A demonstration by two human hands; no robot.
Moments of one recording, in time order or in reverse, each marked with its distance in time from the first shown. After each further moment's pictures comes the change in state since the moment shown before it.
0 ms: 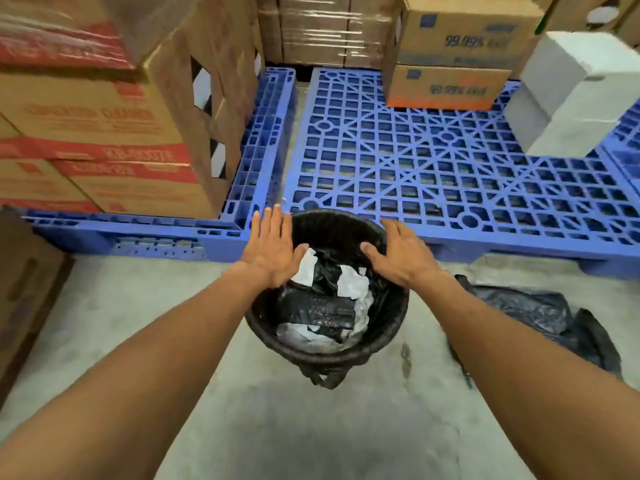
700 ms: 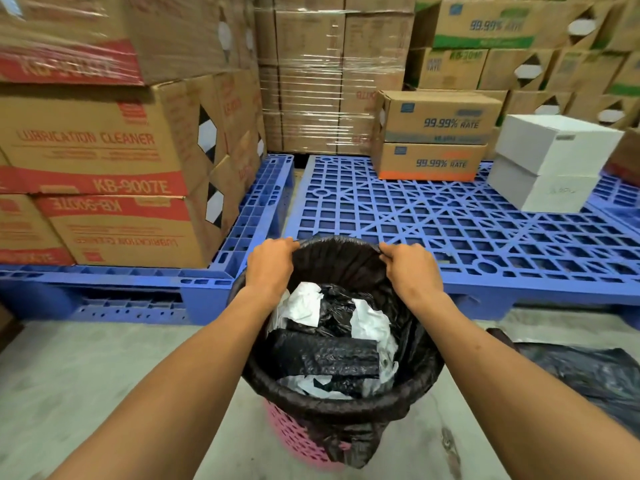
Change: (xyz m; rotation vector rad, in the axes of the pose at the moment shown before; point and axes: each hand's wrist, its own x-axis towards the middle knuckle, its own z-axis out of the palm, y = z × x) left_hand 0.071 -0.011 0.071 -0.244 0.640 -0.038; right_hand 0.071 0.025 0.085 -0.080 0.525 -0.055
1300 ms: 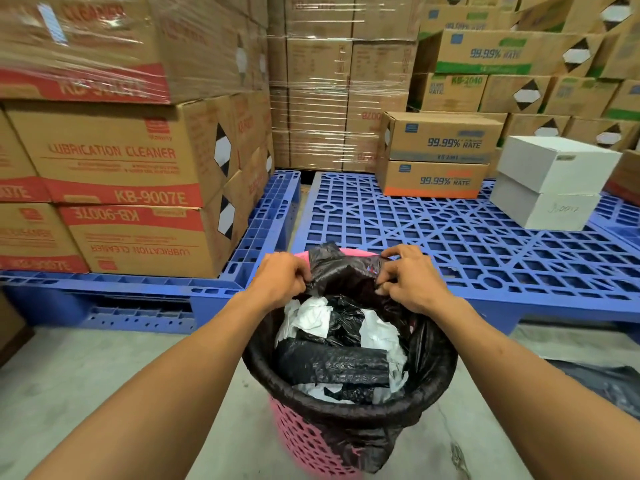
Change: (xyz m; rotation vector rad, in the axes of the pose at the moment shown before) left_hand -0.007 -0.020 -0.014 -0.285 -0.218 0.099; right_hand 0.001 0.005 -0.009 0.079 -0.166 -0.219
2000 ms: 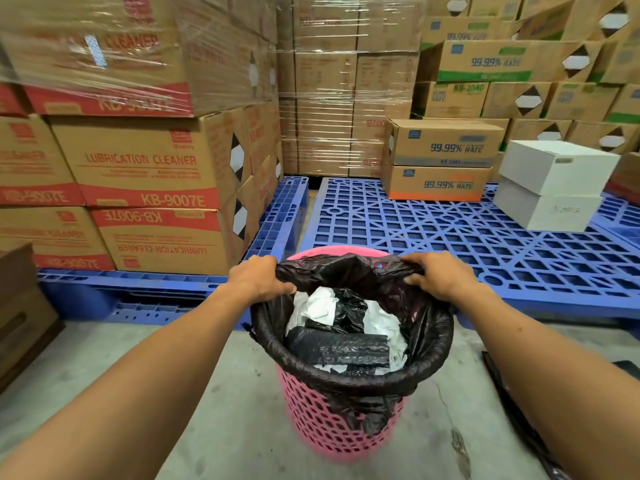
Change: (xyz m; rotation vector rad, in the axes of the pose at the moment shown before) left_hand -0.034 -0.015 -0.040 0.329 -0.198 -0.316; right_hand -0.025 0.010 -0.039 -0.209 -0.130 0.215
